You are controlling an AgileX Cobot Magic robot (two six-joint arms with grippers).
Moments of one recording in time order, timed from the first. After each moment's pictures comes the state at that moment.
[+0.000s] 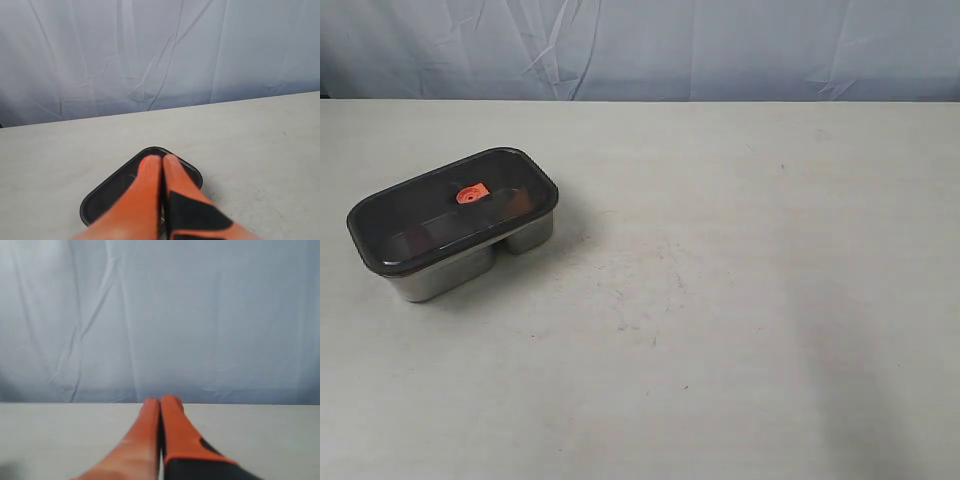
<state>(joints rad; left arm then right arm) 0.12 0.54 -0.86 -0.56 0.79 0.45 0.24 0.59 -0.55 0.08 0.13 -0.03</state>
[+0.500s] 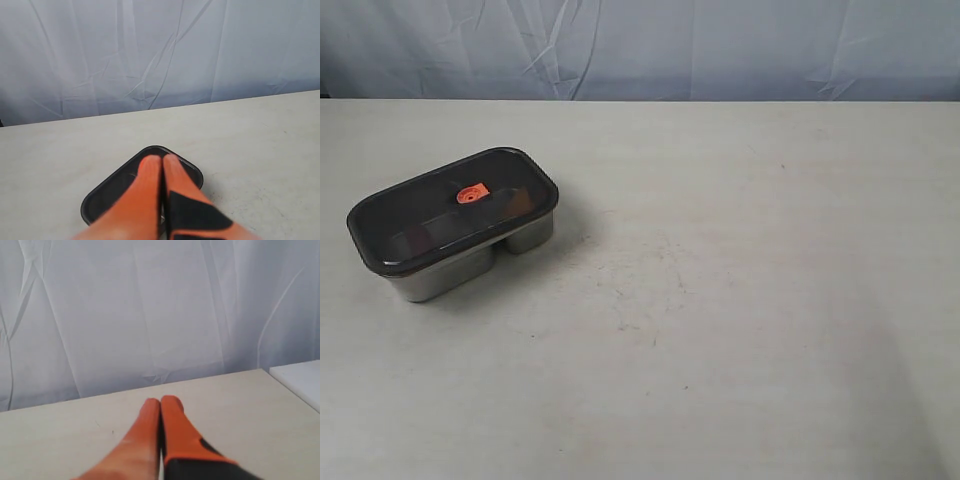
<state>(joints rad) 0.12 0.54 -0.86 -0.56 0.79 0.45 0.01 0.15 -0.22 0.11 0.20 -0.03</state>
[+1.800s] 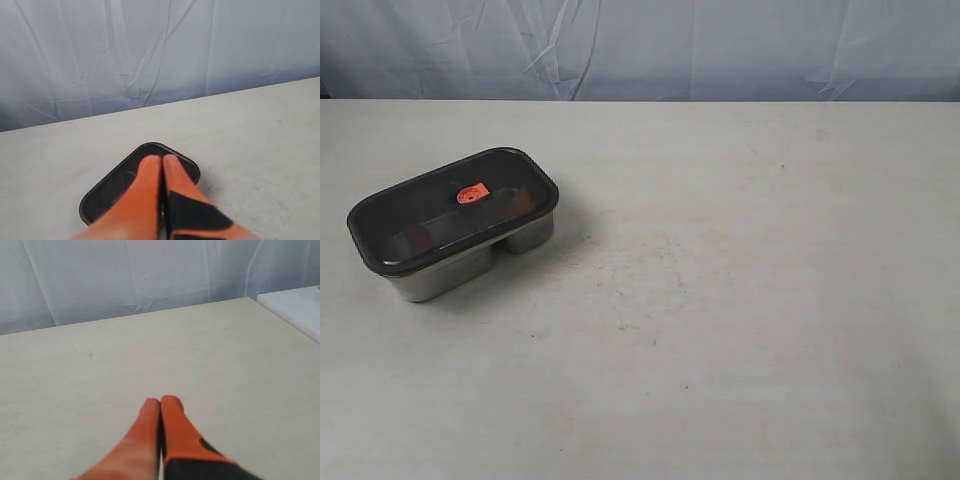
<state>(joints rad) 0.07 0.53 -0.86 -0.52 0.79 0.45 0.01 0.01 0.00 -0.01 0.31 0.06</state>
